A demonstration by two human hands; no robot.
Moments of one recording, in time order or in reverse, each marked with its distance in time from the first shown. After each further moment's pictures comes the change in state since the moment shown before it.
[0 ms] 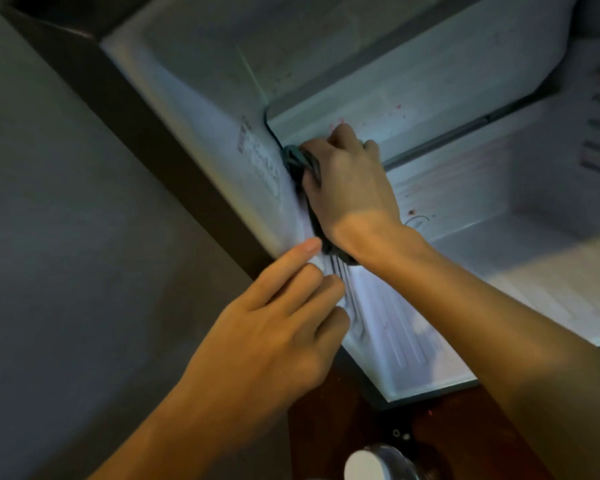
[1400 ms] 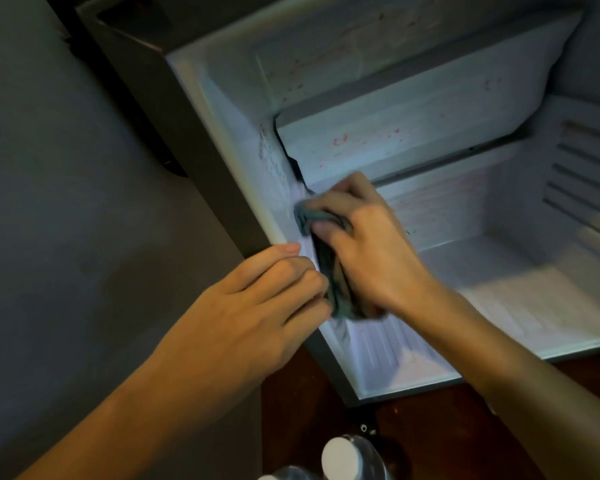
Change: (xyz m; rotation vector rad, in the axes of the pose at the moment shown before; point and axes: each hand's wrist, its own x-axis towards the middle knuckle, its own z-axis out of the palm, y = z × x) left_hand -0.011 -0.019 -0.006 -0.116 -0.052 0.015; right_hand -0.050 0.015 -0.024 0.322 -0.107 -0.204
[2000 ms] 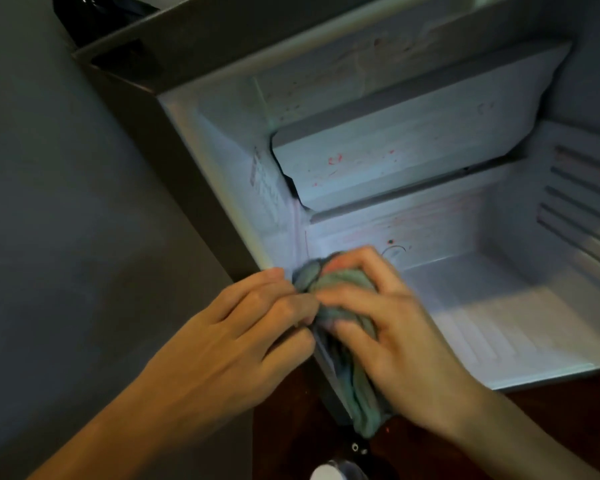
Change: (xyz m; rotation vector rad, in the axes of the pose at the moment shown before) left_hand -0.002 0.003 0.001 -0.079 0.188 -0.003; right_hand -0.064 -0.010 -0.027 0.161 -0.156 -0.124
